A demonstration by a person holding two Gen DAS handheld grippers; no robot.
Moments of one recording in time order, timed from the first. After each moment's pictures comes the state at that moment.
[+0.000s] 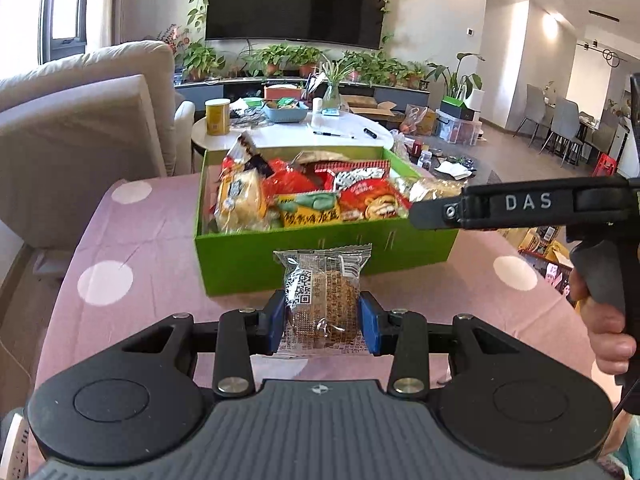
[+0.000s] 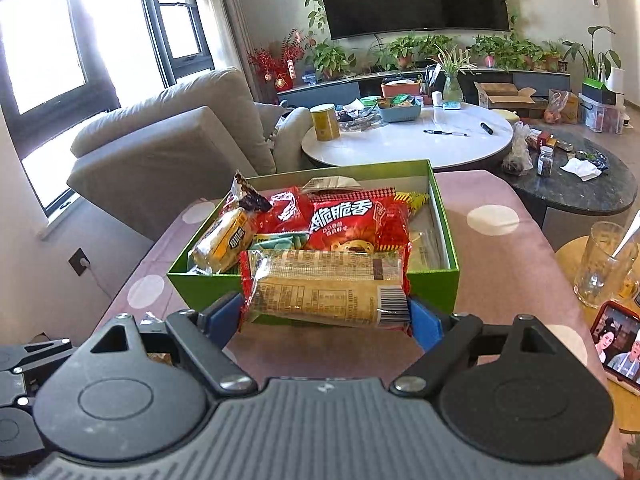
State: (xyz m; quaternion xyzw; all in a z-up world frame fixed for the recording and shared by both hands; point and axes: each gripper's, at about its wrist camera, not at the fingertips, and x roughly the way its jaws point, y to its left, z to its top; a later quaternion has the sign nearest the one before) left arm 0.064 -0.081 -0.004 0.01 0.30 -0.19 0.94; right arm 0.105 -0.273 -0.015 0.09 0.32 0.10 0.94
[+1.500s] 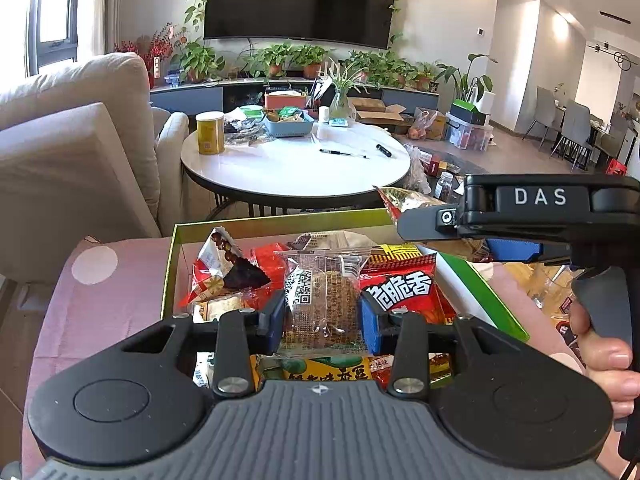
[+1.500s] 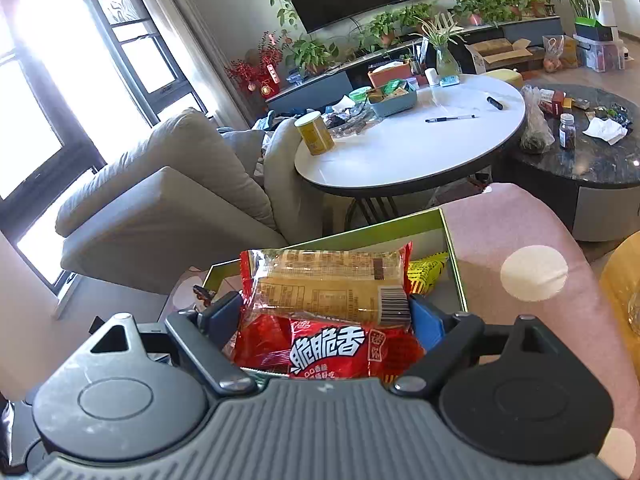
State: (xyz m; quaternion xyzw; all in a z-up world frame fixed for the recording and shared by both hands) left arm 0.203 -0.118 0.012 0.01 0.31 -0.18 0.93; right arm 0.214 -0.306 -0.003 0.20 0.34 0.11 0.91
